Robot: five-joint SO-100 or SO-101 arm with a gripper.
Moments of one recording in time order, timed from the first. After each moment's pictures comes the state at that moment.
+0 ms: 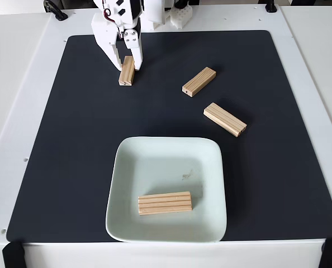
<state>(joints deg) 17.9 99.8 128.8 61.0 -109.1</state>
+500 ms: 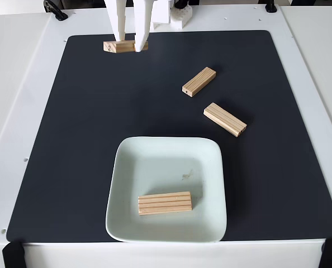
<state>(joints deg) 1.2 126.4 116.1 61.1 -61.3</state>
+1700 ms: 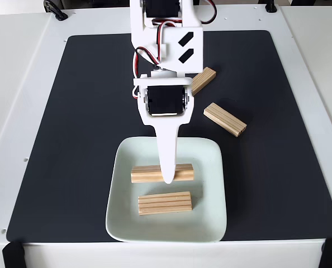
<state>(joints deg) -10.9 39.5 20.1 61.1 -0.1</state>
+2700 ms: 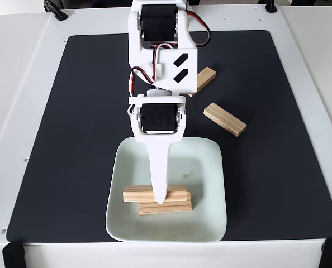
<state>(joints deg) -9.2 34.5 19.9 49.2 2.5</state>
